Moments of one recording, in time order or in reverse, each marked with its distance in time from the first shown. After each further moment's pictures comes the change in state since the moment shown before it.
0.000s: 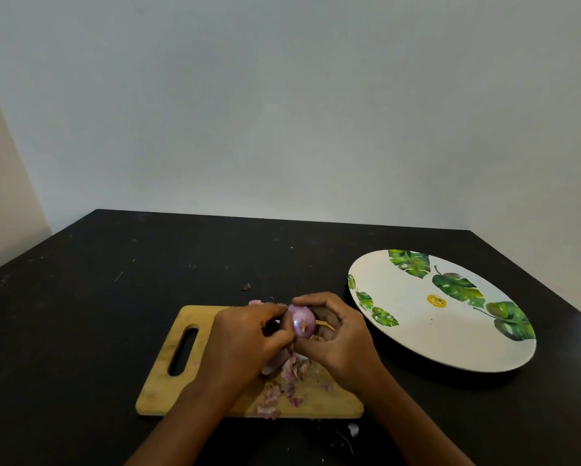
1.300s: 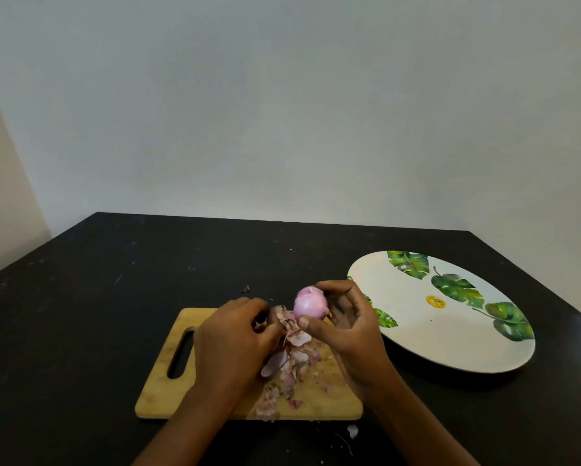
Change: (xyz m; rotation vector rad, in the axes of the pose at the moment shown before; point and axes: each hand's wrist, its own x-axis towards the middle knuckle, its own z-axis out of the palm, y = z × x) left_hand -0.003 -0.006 0.008 0.217 0.177 -0.129; right_hand 0.001 -0.012 -0.002 0.200 0.186 0.101
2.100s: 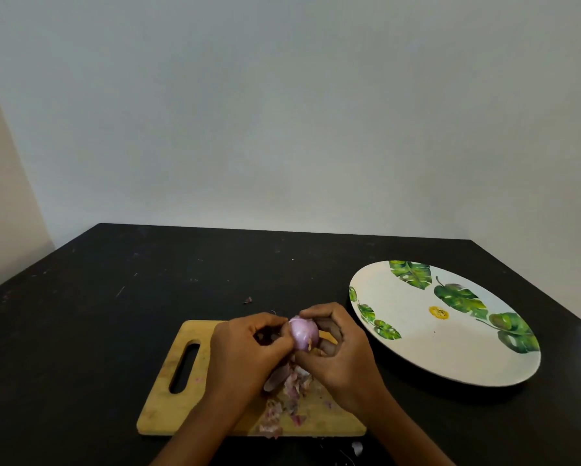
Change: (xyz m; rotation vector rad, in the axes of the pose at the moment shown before) left_hand 0.003 0.007 -0.007 -0.460 -0.105 -0.053; right_hand -0.005 0.010 0.005 -0.253 -0.088 -0.126
